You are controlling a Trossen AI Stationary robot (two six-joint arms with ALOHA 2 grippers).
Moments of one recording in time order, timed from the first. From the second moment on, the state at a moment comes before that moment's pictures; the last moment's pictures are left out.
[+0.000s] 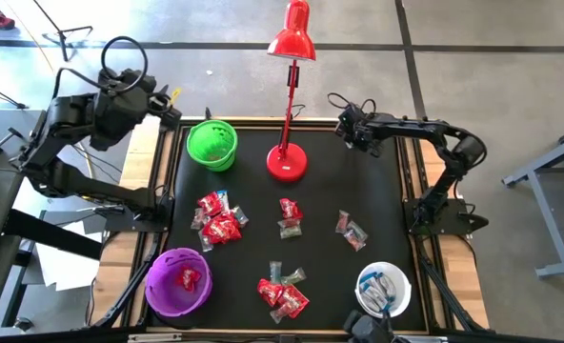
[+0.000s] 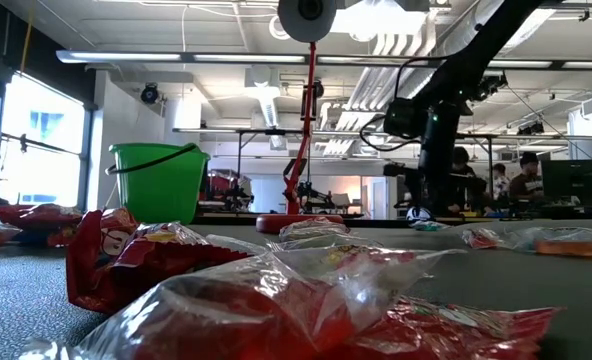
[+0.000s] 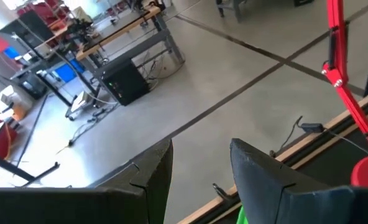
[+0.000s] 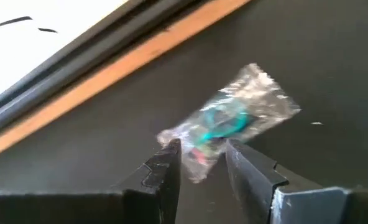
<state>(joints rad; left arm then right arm) 0.22 1.10 1.80 -1.34 -1.01 -0.14 -0.79 1.70 0.98 -0.51 0.23 1.26</state>
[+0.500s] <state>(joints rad) 0.22 0.98 1.80 -1.34 -1.00 -0.11 -0.80 1.70 0.98 -0.54 0.17 1.26</state>
